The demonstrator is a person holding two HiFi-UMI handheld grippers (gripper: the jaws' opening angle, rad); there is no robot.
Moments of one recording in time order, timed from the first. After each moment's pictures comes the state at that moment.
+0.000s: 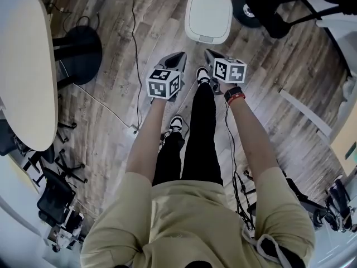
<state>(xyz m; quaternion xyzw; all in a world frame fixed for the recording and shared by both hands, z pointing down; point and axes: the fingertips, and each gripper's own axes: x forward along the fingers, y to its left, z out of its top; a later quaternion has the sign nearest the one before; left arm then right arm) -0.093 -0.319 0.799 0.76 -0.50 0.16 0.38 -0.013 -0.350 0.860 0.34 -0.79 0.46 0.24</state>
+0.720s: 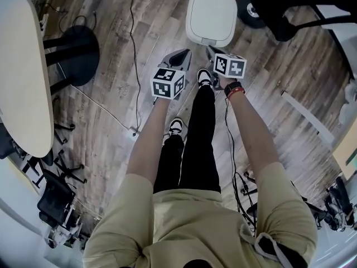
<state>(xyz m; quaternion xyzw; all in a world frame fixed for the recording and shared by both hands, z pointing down) -0.090 -0.356 0.846 0.77 -0.50 0.15 0.36 -0.017 -0.390 0.932 0.36 -0.77 0.47 0.25</state>
